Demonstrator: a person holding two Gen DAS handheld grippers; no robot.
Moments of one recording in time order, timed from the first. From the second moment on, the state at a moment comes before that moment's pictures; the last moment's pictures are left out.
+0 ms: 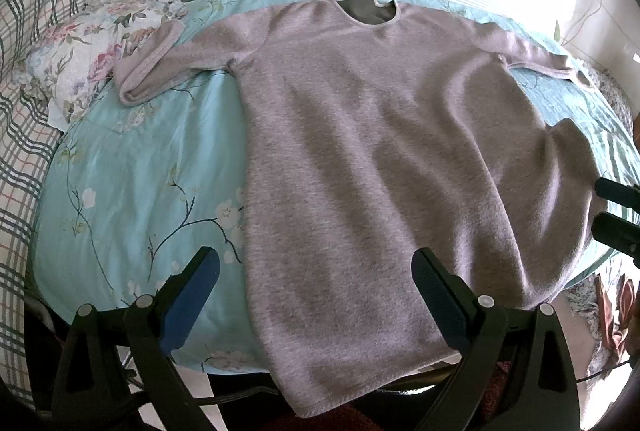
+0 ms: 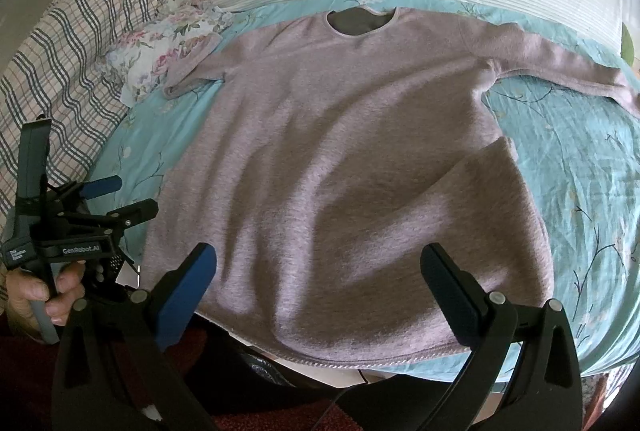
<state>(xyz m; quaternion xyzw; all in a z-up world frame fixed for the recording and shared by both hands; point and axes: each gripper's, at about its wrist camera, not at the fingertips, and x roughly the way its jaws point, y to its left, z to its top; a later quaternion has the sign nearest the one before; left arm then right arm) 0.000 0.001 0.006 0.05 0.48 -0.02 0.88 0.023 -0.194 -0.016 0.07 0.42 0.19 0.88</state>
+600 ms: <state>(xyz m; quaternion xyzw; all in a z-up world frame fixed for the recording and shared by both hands) 0.010 -0.004 0.004 0.06 0.48 -0.02 0.87 0.024 -0.202 -0.016 0.03 0.41 0.16 0.90</state>
